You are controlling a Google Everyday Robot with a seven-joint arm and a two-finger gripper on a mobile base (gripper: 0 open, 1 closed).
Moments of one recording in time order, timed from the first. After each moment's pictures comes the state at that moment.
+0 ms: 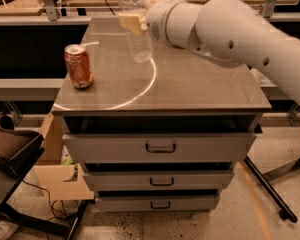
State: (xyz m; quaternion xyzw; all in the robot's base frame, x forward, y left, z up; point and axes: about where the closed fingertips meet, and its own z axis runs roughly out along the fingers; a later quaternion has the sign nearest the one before) arm 0.678 0.035 1.027 -0.32 0.67 0.19 0.64
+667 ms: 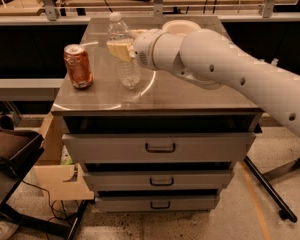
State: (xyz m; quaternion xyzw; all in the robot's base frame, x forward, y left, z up) arm 0.673 0.067 0.957 -0.34 0.68 0.23 0.61
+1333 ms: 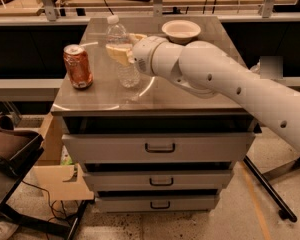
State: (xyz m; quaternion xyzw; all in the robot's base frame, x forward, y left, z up) arm 0.678 0.076 0.939 -0.34 0.66 0.24 0.62
